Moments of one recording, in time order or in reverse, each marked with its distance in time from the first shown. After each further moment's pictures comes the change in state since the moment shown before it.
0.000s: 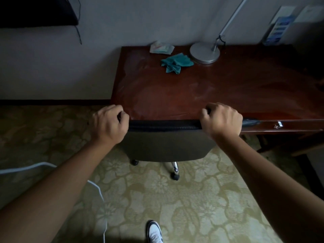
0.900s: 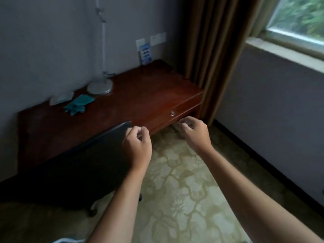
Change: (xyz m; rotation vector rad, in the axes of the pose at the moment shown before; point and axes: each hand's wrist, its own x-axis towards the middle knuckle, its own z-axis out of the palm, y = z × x) left_hand -0.101 0.394 0.012 -0.752 -0.156 -0.118; right_hand -0.157 0.228 -0.174 0.657 0.155 0.594
